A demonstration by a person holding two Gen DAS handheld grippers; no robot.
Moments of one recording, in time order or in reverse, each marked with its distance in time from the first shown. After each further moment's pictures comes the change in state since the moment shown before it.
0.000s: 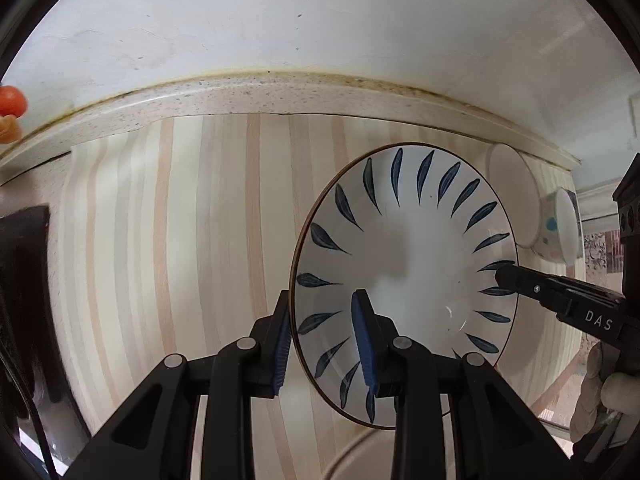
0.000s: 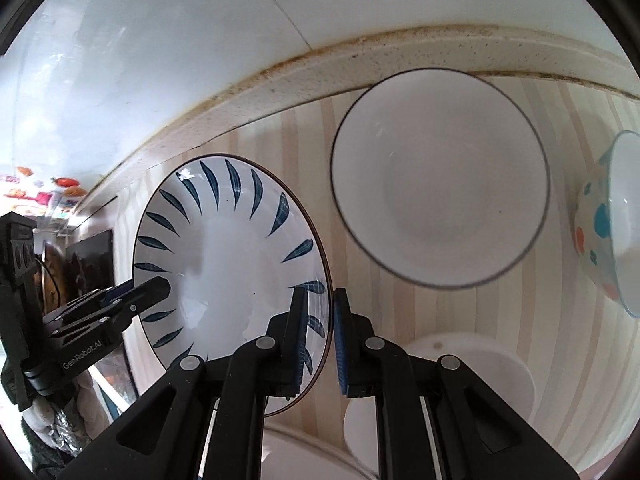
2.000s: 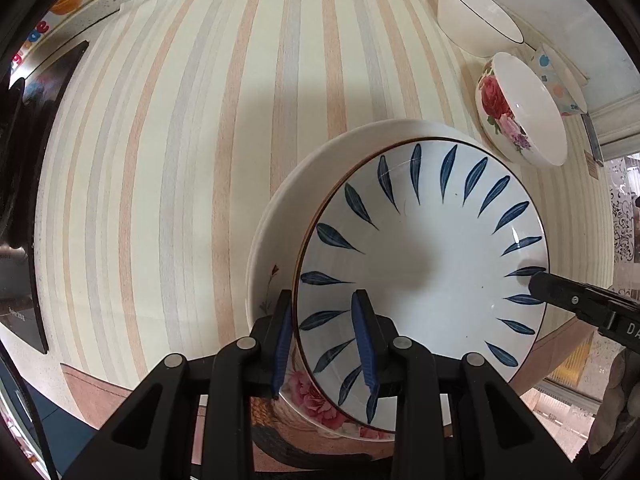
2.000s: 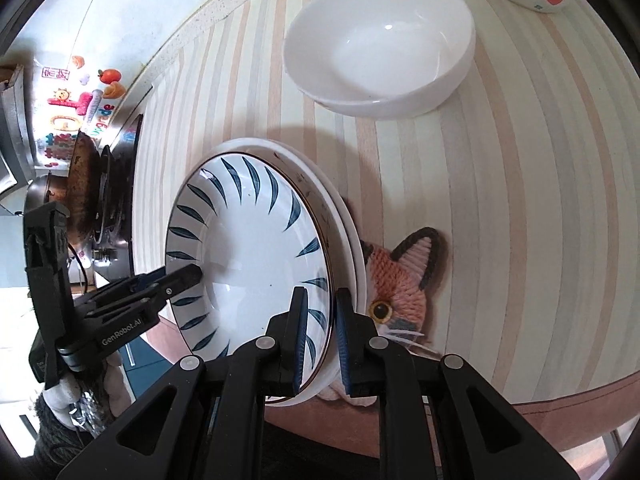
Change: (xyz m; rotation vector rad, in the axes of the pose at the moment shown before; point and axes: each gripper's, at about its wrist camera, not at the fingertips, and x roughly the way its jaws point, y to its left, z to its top) left arm 0.031 -0.062 -0.180 -0.050 0.085 0.105; right arm -0.005 -0.071 -0.224 0.008 0.080 0.152
